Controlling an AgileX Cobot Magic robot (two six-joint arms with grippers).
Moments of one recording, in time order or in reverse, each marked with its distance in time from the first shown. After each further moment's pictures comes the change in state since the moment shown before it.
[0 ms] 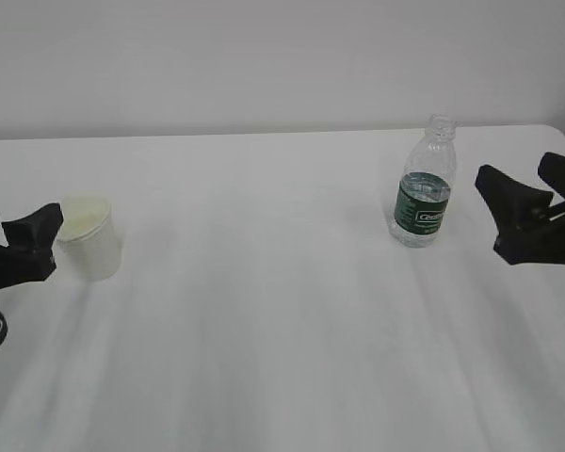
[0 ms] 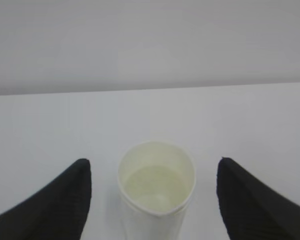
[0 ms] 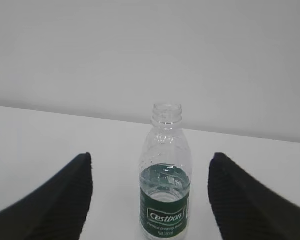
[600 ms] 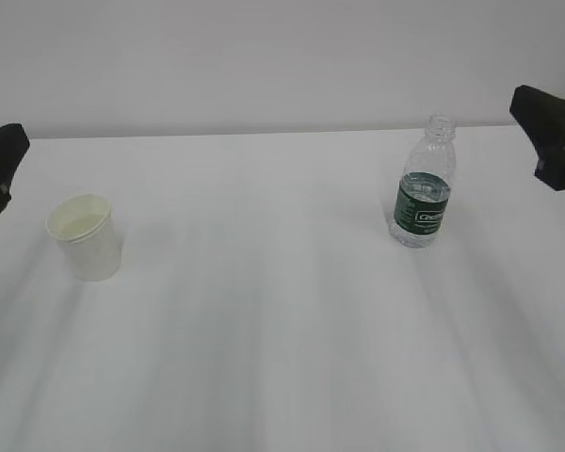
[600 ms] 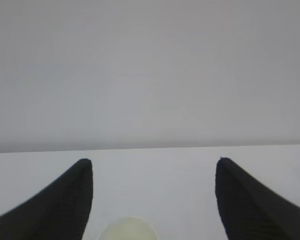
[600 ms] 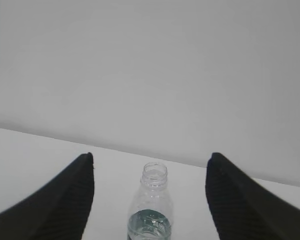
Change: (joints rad) left arm 0.000 -0.372 -0.053 0.021 0.268 0.000; right arm 0.000 -0.342 -0.139 -0.029 0.461 0.000
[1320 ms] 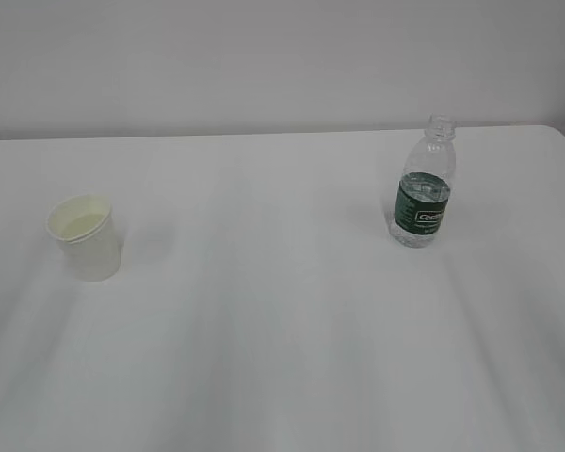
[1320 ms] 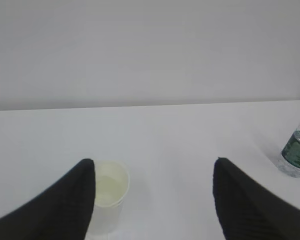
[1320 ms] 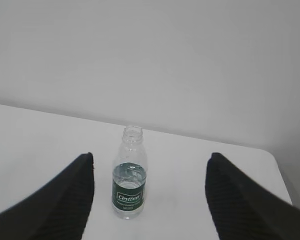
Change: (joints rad) left arm -0.001 -0.476 -0.015 0.009 0.660 0.000; right arm 0.000 -0.538 -0.008 -0.015 0.641 0.000
